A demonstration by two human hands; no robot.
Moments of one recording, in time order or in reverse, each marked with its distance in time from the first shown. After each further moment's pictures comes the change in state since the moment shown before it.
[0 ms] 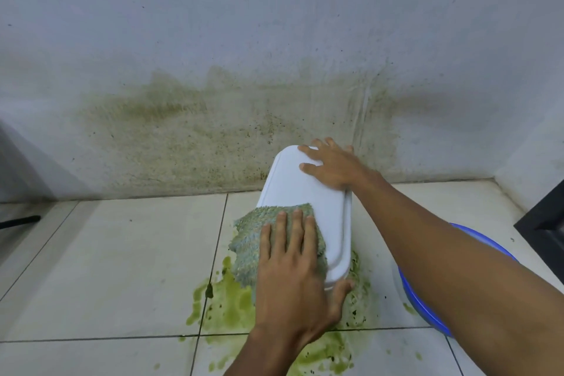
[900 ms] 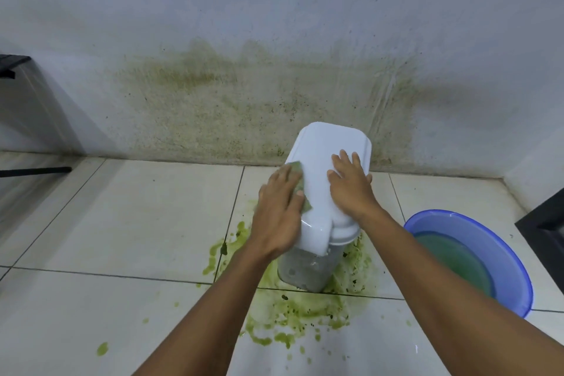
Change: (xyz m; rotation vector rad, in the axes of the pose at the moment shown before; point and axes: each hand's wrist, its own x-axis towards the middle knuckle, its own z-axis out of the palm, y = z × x) left_hand 0.008 -0.060 -0.009 -0.754 0.074 -0.187; right_hand -0.110 -0.065 0.039 0.427 0.111 0.188
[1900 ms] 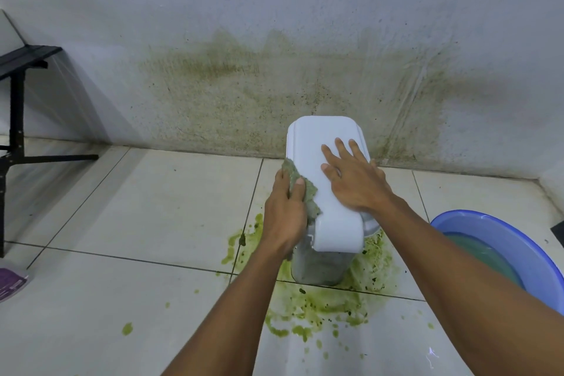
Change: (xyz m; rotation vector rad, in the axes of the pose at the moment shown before) left_hand -0.009 -0.005 -0.010 -0.360 0.171 -0.351; right_hand 0.011 -0.018 0.014 -0.381 -0.105 -0.225
